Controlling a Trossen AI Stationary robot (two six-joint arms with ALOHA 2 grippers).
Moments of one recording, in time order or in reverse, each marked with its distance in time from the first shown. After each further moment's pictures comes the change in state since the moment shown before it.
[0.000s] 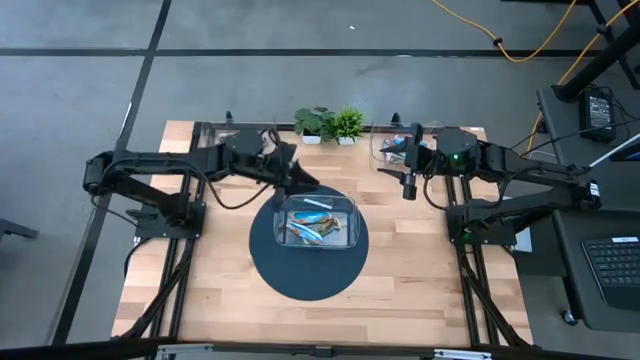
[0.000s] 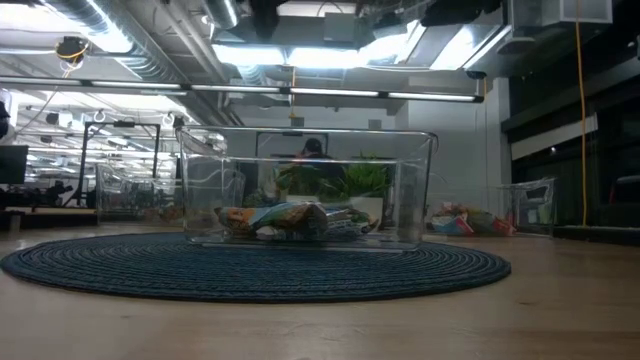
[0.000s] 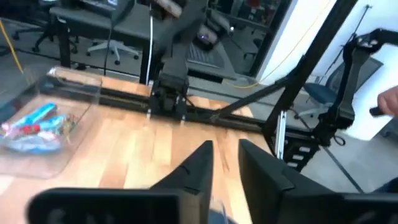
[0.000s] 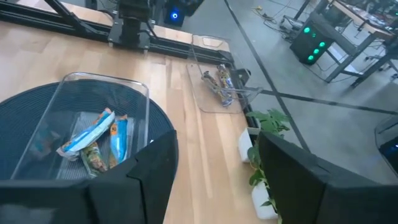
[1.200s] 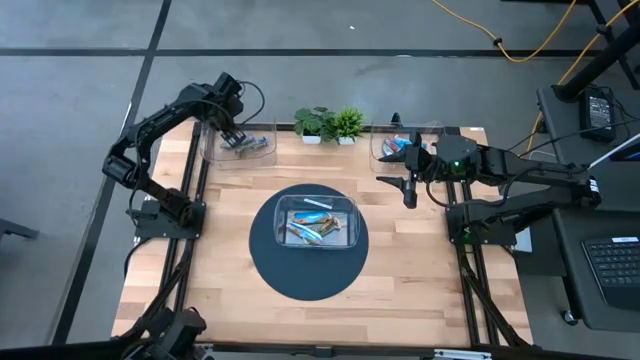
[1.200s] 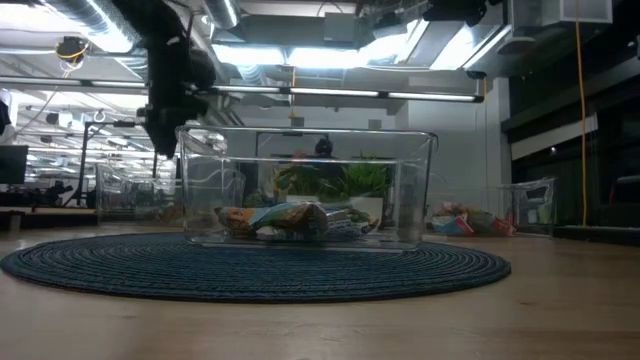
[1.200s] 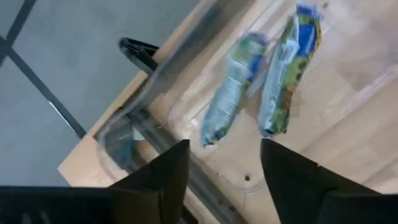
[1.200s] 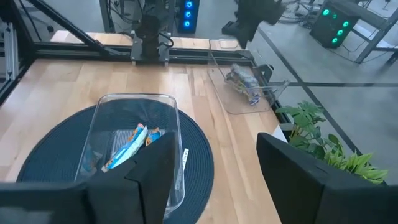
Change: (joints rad) left arm 0.909 0.230 0.177 -1.080 -0.489 0.521; right arm 0.070 0.000 0.000 -0.008 0.000 0.208
